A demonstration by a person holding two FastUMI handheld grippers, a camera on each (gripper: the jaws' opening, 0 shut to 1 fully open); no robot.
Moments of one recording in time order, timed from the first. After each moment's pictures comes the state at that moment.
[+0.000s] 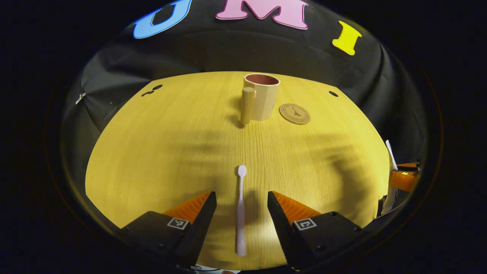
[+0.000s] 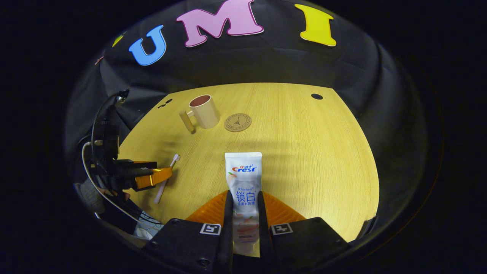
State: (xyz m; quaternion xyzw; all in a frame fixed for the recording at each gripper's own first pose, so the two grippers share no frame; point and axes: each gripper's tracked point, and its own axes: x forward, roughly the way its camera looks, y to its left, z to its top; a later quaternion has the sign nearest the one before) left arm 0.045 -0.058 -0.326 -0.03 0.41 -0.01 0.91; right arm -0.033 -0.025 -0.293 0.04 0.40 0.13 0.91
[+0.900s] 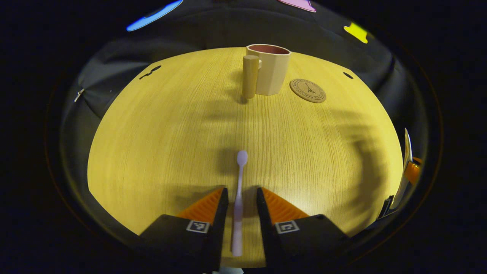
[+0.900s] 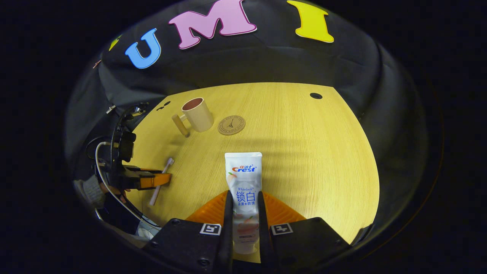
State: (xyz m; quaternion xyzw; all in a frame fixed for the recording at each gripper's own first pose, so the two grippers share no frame) left arm 0.048 -0.063 -0.353 -0.02 0.50 0.02 0.87; right arm -0.015 -0.043 -0.301 0.05 0.40 0.14 0.90
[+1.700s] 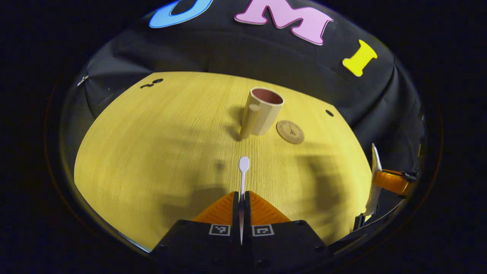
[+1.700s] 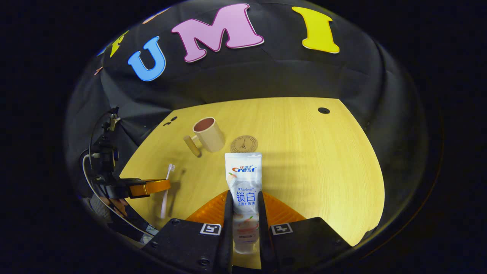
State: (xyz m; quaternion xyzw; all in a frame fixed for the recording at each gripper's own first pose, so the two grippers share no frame) left arm 0.062 -0.061 -0.267 -0.12 0.37 -0.05 0.92; right arm 0.023 0.004 -0.253 0.08 0.34 0.16 0.92
